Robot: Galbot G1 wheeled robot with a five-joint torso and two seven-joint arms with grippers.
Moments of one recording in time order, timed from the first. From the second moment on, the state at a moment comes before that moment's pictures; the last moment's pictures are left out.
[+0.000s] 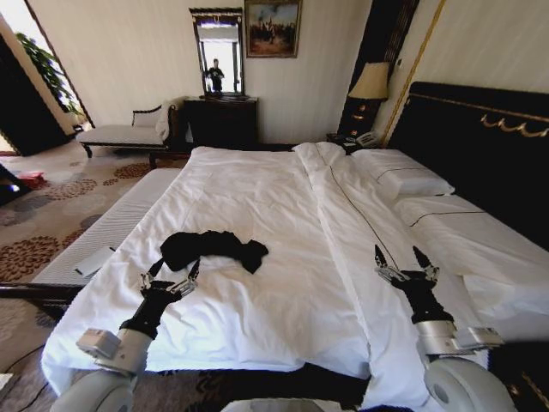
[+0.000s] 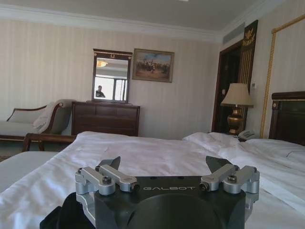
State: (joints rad) left arm 1.85 -1.22 -0.77 -2.50 -0.51 0.12 0.01; right arm -1.83 1.08 0.86 2.33 0.58 0.18 0.13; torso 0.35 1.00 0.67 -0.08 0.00
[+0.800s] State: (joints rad) left arm 1.87 -1.25 -0.78 -2.50 -0.50 0.11 0.01; right arm -1.81 1.09 0.84 2.32 0.58 0.18 0.14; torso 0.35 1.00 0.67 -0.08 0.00
